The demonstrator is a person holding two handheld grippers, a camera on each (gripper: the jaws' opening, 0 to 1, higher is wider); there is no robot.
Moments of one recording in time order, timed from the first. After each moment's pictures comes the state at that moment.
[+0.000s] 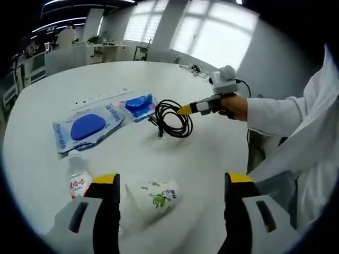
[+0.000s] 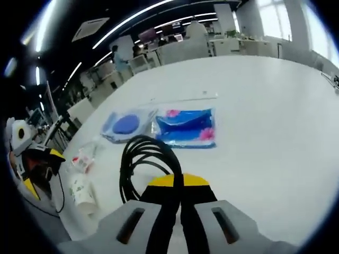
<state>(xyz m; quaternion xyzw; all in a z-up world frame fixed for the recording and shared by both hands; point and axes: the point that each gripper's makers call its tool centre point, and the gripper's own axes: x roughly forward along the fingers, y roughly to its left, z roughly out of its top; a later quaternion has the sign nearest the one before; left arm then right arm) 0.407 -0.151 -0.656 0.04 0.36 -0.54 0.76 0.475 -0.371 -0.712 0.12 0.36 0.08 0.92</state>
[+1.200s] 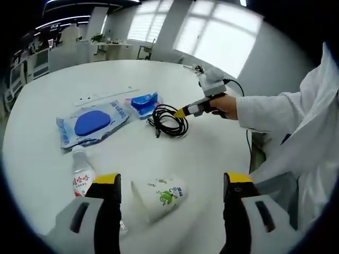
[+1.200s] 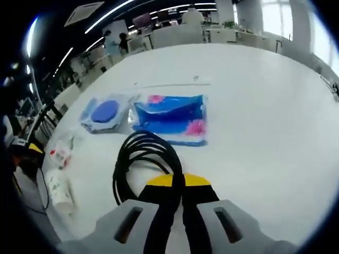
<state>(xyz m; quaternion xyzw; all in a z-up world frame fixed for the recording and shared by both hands) 0.413 -0.144 -0.663 0.03 0.37 -0.53 0.77 0.494 -0.385 -0.752 0.08 0.41 0.06 0.91</state>
